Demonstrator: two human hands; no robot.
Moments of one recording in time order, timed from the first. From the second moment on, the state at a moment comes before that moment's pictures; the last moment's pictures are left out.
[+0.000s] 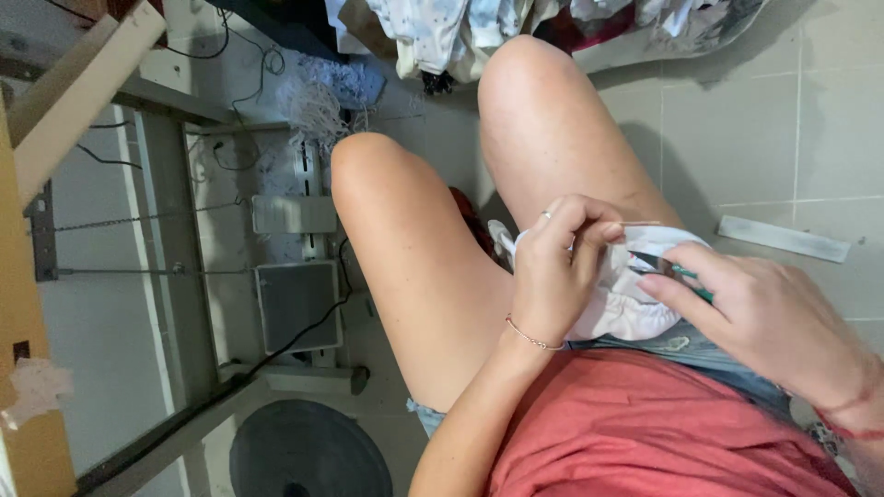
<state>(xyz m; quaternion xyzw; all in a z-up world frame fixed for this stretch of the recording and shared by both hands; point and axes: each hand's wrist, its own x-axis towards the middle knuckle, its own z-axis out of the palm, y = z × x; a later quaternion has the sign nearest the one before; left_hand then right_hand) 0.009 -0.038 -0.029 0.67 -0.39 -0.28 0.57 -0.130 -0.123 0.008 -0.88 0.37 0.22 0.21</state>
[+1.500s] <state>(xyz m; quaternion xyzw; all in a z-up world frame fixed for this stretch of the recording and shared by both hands) 0.030 -0.034 -0.038 0.69 -0.57 -0.27 0.36 -0.133 -0.140 -0.028 -0.87 0.28 -0.10 0.40</state>
